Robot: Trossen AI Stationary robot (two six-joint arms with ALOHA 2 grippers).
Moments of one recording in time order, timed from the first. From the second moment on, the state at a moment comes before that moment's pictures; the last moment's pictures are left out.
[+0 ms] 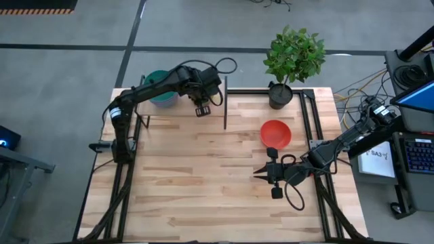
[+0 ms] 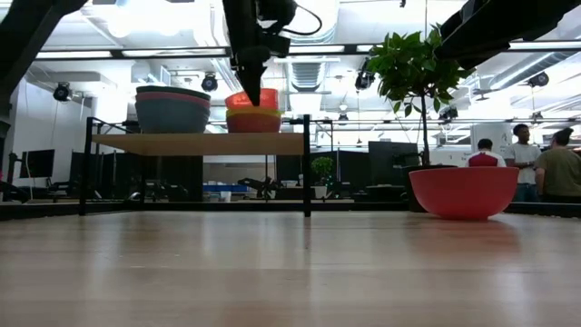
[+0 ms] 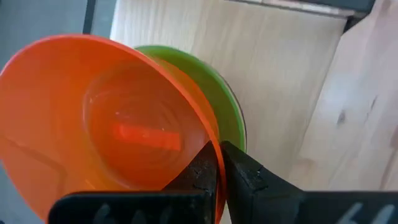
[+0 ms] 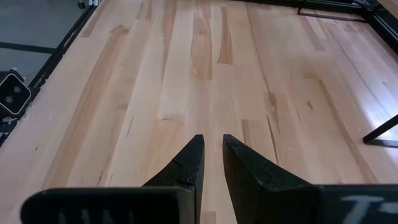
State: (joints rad) left arm 0.39 1.92 2.02 -1.32 -0.28 0.21; right arm 0.56 1.17 0.68 -0.10 0.44 0.22
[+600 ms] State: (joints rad) left arm 0.37 1.89 2.04 -1.38 -0.27 0.20; right arm 0.56 1.17 0.68 -0.11 0.44 0.22
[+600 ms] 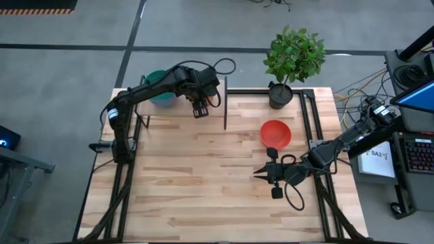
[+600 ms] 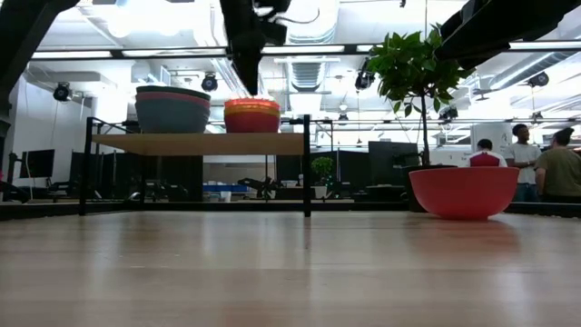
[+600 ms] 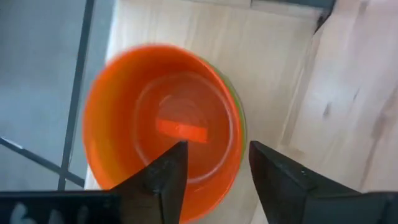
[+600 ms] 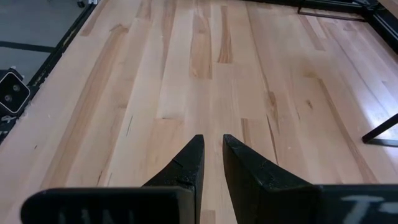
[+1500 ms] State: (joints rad) left arm 0.17 1.75 2.14 -1.16 -0.14 0.12; right arm 0.56 1.17 0.65 -0.11 0.45 0.42
